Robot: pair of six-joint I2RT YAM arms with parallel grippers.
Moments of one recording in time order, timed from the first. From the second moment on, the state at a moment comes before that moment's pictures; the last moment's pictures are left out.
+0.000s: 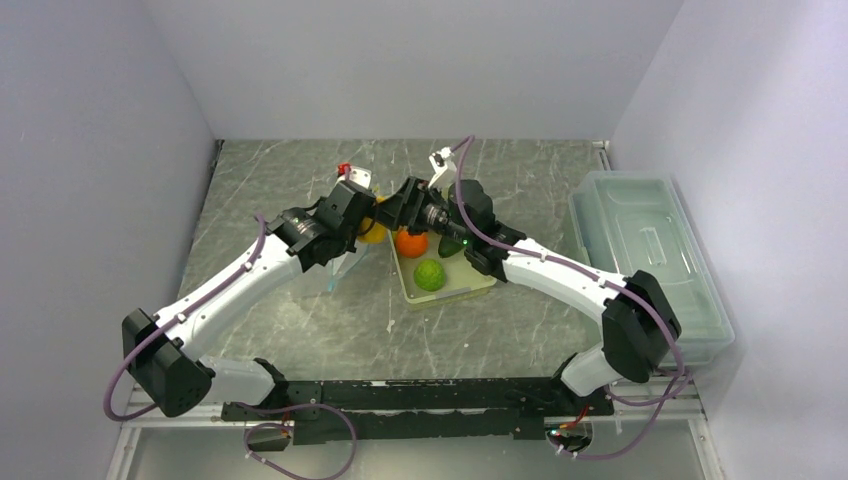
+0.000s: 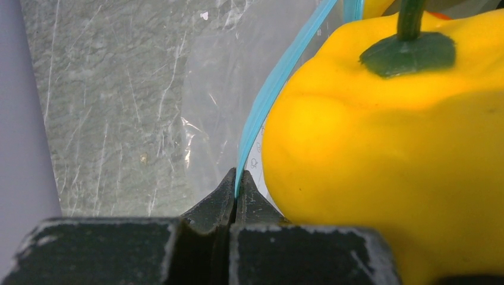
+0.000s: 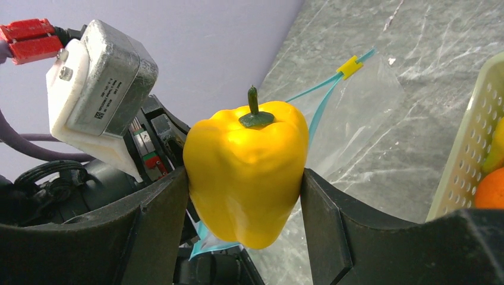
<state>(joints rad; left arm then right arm) -0.71 1.32 1.27 -0.85 -0.55 -0.29 0.78 1.49 1.06 0.32 -0.22 0.87</state>
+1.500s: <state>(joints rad) -0.68 1.20 1.23 -0.81 -0.54 -0.31 0.93 1.56 1.08 0.17 -0.01 0.69</state>
